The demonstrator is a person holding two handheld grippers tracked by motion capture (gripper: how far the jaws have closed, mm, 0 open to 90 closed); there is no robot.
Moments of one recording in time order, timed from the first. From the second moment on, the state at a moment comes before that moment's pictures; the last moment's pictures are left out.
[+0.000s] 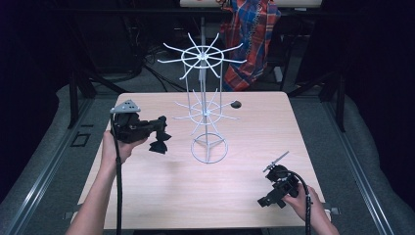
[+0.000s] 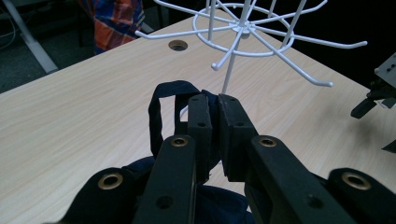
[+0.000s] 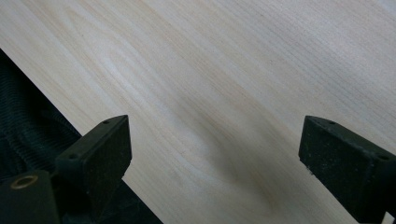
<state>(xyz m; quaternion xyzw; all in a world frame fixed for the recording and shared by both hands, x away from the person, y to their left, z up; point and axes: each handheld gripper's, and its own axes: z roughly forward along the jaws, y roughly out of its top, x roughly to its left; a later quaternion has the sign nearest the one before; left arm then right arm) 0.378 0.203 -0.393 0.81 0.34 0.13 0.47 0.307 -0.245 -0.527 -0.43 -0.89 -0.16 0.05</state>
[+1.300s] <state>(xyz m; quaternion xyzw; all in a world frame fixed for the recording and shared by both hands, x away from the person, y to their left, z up) 0.388 0.164 -0.394 0.83 0.31 0.13 0.45 0.308 -0.247 -0.526 -0.42 -0.89 -0.15 0.05</state>
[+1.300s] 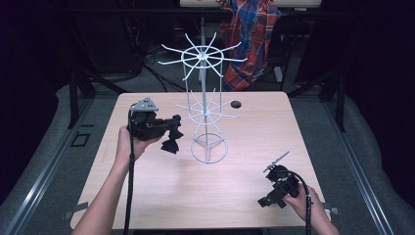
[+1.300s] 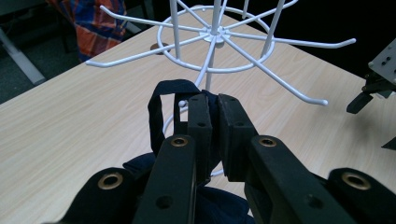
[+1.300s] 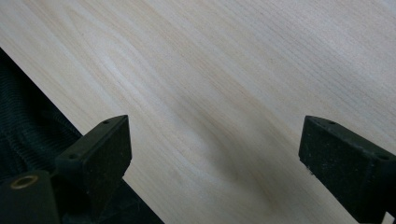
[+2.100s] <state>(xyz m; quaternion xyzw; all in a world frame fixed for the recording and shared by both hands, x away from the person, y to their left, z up) 0.387 0.144 -0.408 0.84 0.30 0.14 0.43 0.307 -0.247 -0.526 -0.42 -0.89 -0.15 0.05</state>
